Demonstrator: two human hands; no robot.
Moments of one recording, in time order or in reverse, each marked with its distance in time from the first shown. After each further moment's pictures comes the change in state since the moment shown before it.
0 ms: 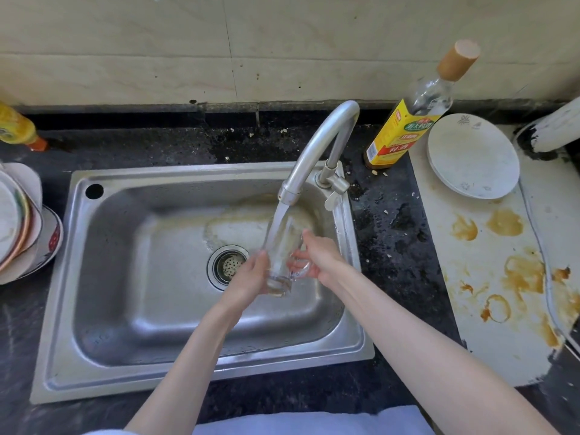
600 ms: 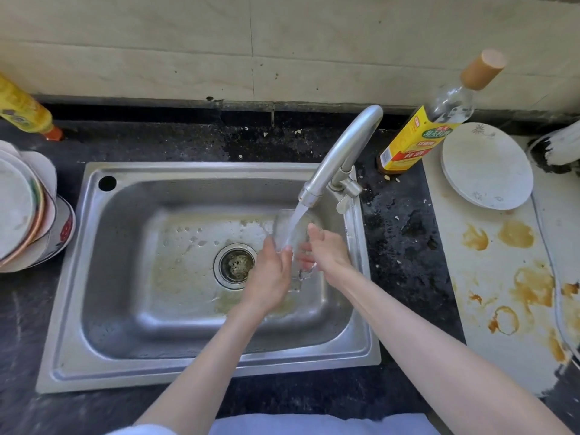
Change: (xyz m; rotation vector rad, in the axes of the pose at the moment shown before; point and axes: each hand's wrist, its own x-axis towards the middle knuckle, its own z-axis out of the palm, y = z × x) left_hand 0.009 0.004 0.015 0.418 0.258 0.333; right_hand -0.003 -0.001 0.015 -0.277 0.103 -0.281
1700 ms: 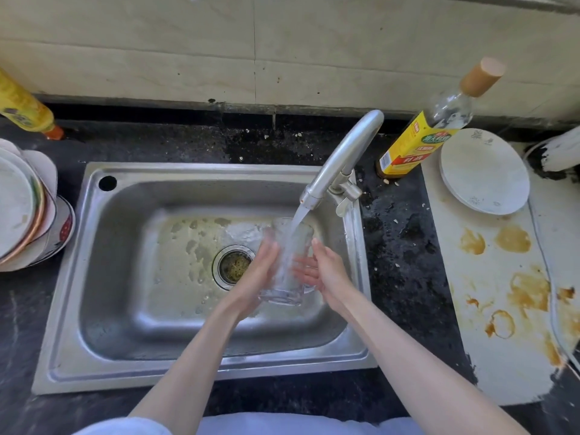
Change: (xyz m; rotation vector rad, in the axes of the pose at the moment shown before) left_hand 0.020 -0.046 -0.002 -0.742 -0.384 -0.191; right_hand -0.009 0.029 0.000 0.451 -0.137 0.074
